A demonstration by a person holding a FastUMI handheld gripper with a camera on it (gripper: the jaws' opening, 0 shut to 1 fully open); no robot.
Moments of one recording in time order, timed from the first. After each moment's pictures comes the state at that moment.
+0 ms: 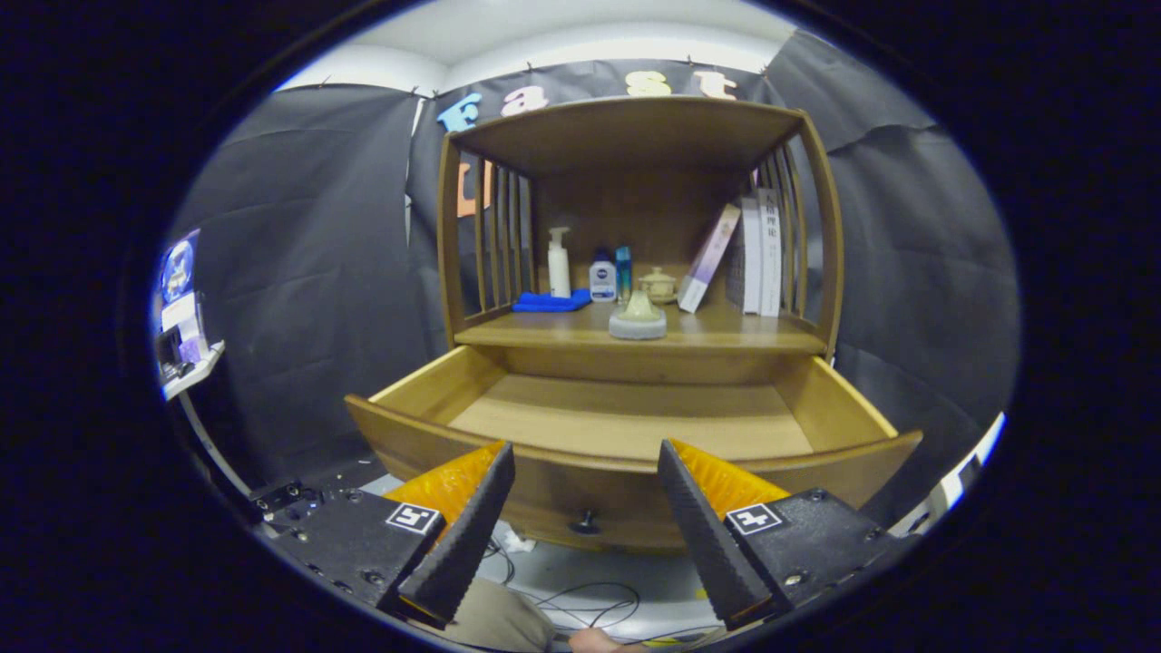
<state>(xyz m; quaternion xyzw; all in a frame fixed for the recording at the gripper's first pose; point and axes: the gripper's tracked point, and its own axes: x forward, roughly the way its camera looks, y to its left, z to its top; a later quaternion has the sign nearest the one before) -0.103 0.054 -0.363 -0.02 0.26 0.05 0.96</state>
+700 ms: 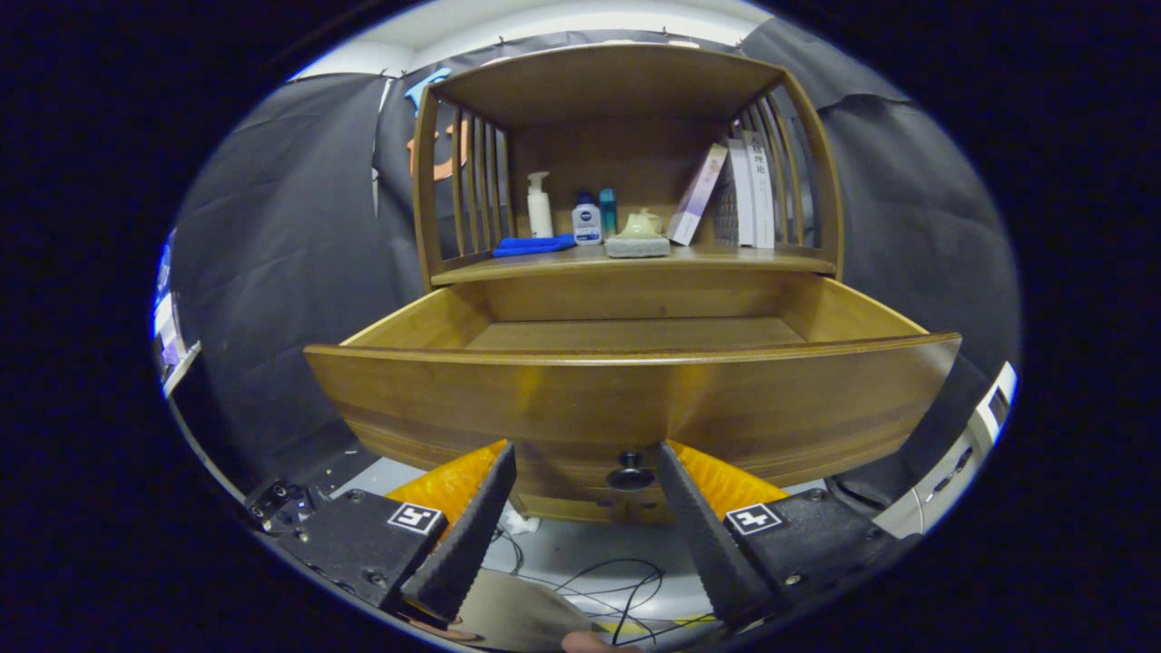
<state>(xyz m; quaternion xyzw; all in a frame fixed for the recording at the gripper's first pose) -0.102 0.074 -0.432 -0.01 0.30 0.00 0.95</state>
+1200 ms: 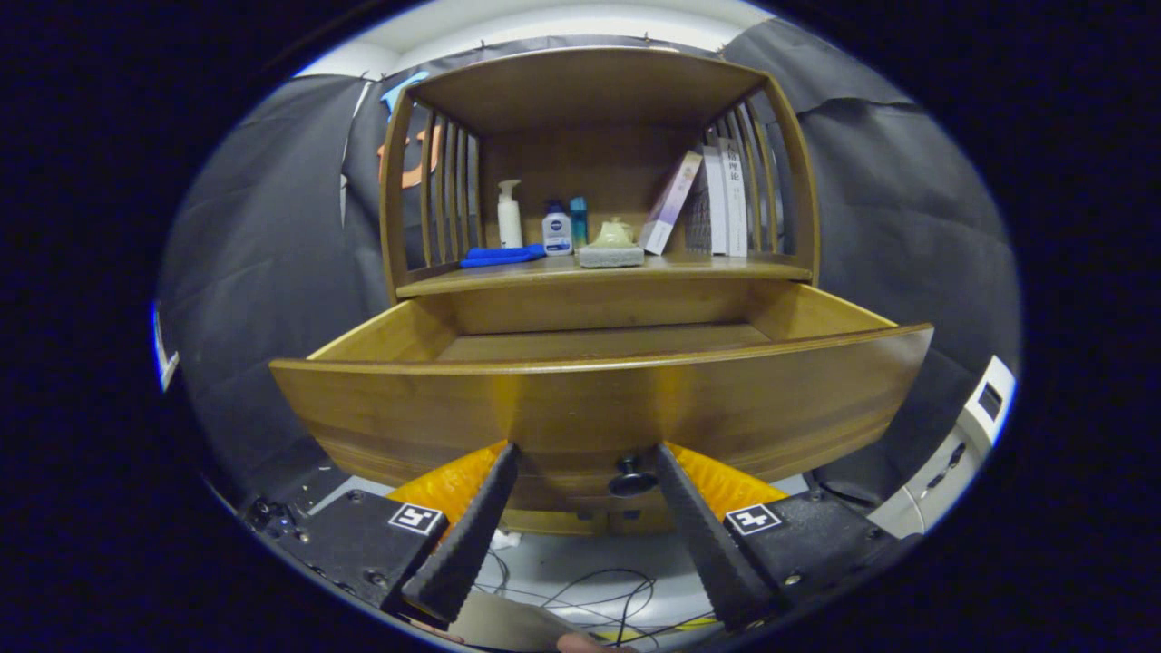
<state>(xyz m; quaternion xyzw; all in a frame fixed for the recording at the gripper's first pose) -0.084 0.068 -0.434 -0.02 0.29 -0.05 0.96</state>
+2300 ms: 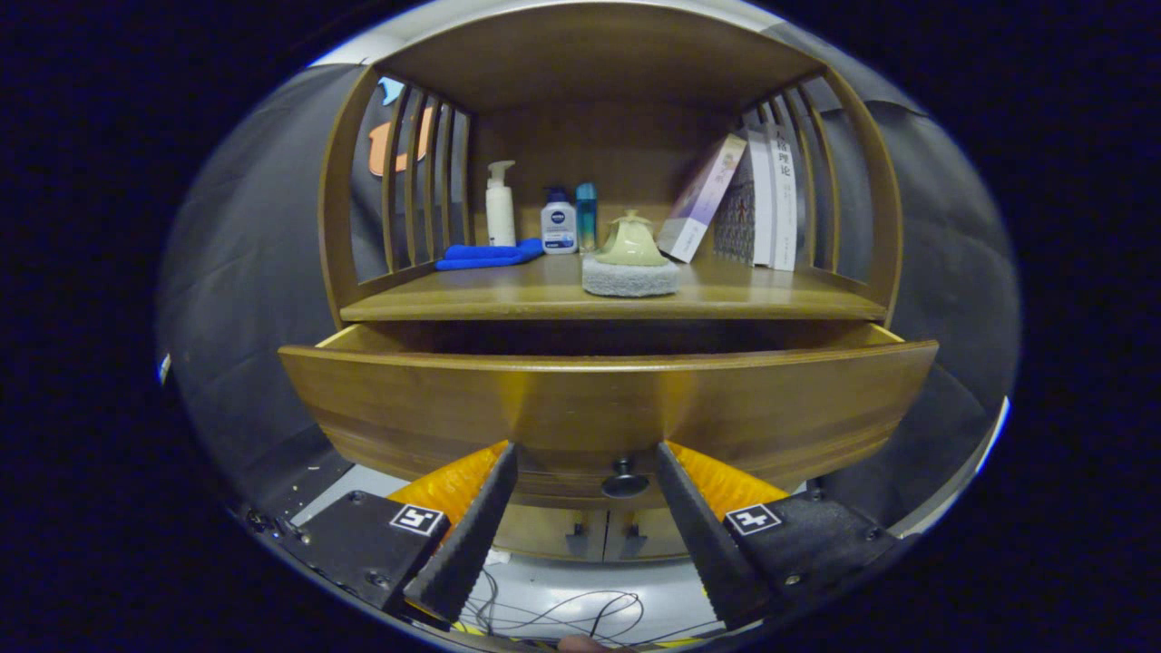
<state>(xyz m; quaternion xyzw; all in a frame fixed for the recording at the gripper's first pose) 0.040 0.056 -0.447 -0.03 0.31 -0.04 0.95</state>
